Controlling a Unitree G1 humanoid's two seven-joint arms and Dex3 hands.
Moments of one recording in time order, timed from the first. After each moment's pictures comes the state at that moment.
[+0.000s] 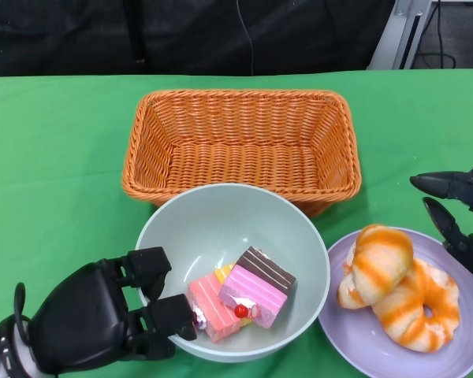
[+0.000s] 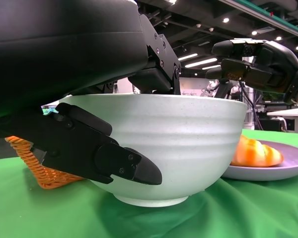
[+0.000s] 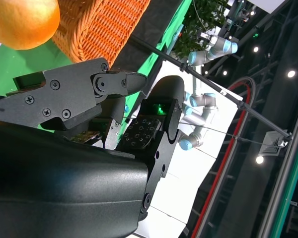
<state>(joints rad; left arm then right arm) -0.38 0.66 -0.69 0.53 1.25 -0.84 1.16 -0.30 -0.15 -0.11 0.85 -0.10 -1.23 -0.10</state>
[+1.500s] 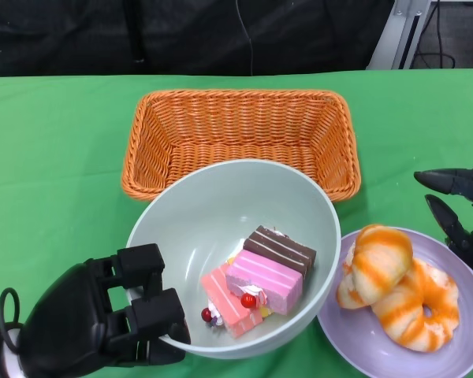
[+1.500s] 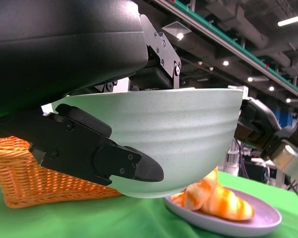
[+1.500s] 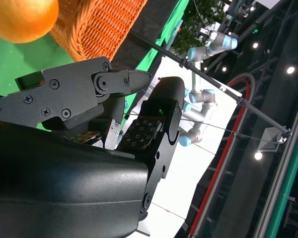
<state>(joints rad) -0.31 0.65 -0.58 0.45 1.19 -0.99 1.23 -0.33 -0.15 -0.13 0.90 -0.11 -1.26 -0.10</state>
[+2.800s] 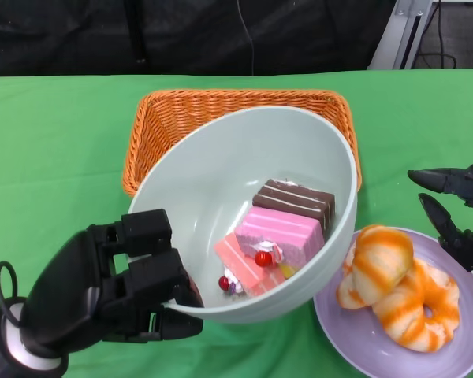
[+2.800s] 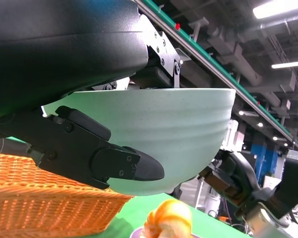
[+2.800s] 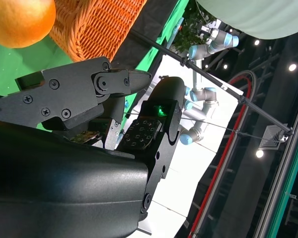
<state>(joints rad) -0.26 0.56 -0.34 0.33 0.97 -1.18 0.92 -0.34 -0.13 -0.13 0.93 -0.17 -1.26 -0.17</state>
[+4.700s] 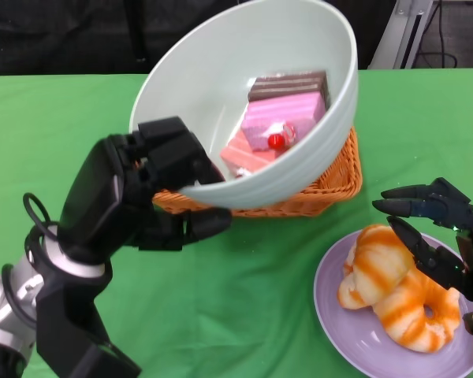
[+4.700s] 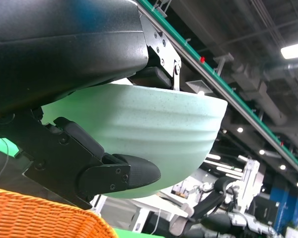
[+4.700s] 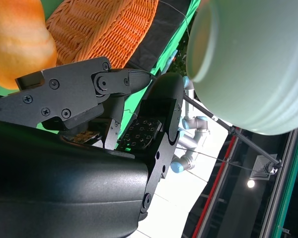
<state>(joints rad) -0.46 0.30 -0.15 0.49 0.70 -1.16 0.54 -0.30 -0.12 -0.06 0.88 -0.19 -1.28 -0.11</state>
